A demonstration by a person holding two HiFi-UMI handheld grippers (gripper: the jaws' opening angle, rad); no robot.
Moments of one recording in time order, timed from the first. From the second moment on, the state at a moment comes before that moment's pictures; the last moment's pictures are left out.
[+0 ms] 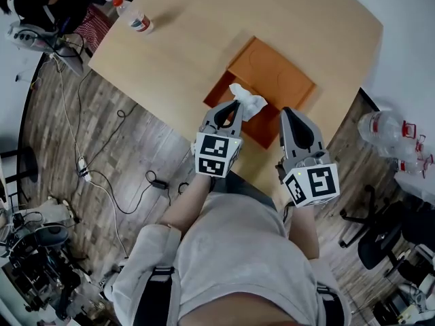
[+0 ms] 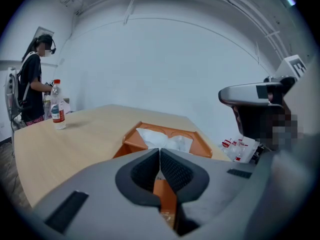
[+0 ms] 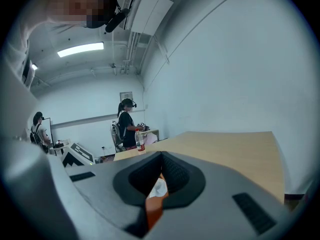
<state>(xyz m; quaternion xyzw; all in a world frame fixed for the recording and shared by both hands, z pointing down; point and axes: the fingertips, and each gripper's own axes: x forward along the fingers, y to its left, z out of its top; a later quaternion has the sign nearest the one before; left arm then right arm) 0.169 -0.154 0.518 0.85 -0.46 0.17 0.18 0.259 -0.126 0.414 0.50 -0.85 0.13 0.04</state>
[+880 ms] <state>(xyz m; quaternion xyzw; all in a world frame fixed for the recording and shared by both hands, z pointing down) 0.188 -0.163 0.569 0.84 -0.42 0.30 0.19 0.275 -0.136 0.422 0.51 -0.85 0.15 0.04</state>
